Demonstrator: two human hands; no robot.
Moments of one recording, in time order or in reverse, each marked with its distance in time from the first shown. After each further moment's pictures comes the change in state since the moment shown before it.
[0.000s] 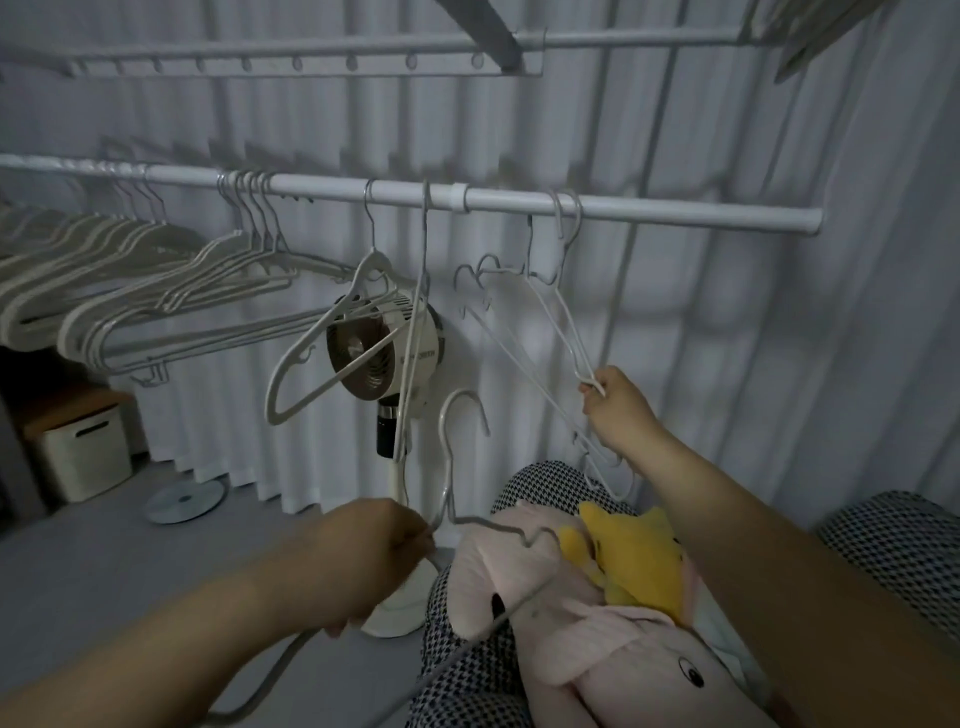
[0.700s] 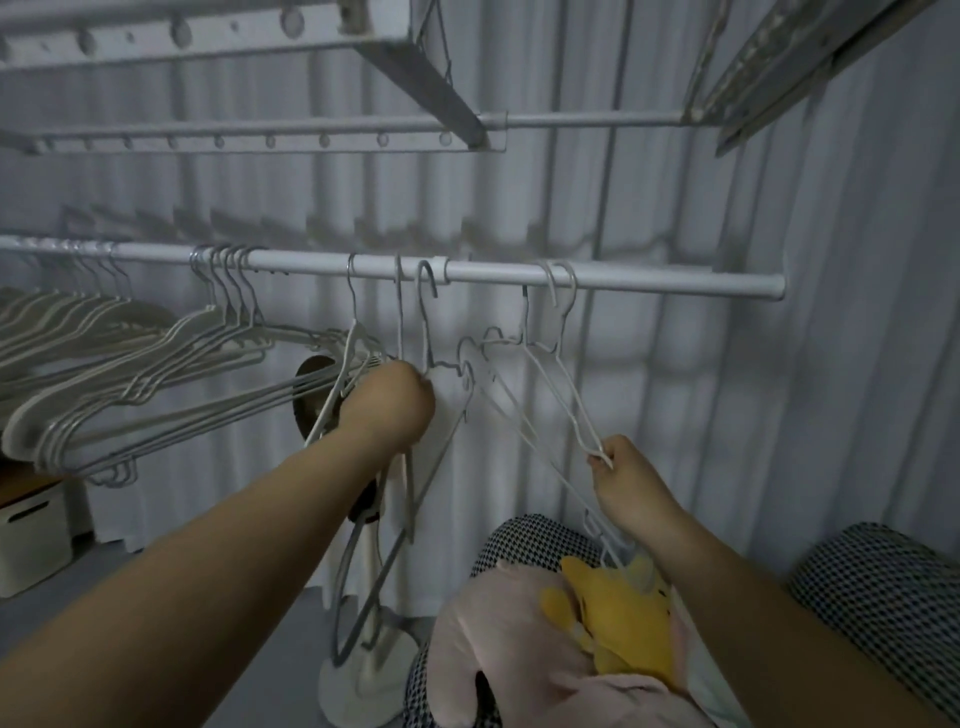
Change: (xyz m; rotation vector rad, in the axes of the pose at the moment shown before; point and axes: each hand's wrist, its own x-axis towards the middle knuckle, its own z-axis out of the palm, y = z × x) left_hand 0.114 0.056 -0.082 -0.153 0.583 0.060; right_hand -0.021 0.002 -0.028 -0.081 0.027 0.056
